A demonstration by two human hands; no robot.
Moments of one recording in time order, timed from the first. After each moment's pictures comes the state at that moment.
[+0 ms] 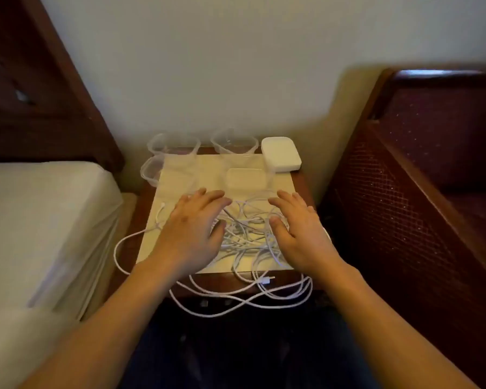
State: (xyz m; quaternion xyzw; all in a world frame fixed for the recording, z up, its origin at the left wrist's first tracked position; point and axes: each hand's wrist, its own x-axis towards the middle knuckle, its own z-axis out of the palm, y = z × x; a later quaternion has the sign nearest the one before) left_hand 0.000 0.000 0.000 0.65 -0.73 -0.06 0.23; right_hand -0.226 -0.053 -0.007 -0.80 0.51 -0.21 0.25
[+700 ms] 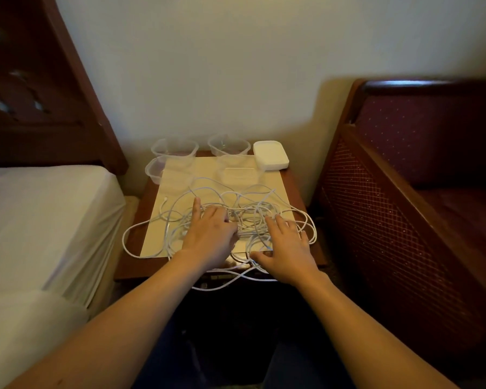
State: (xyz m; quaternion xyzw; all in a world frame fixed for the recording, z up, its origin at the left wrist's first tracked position) left_hand -0.042 0.029 -0.028 0.65 -0.76 0.01 0.01; right_hand -0.238 -0.003 -0.067 -0.81 0.56 -0.04 0.19
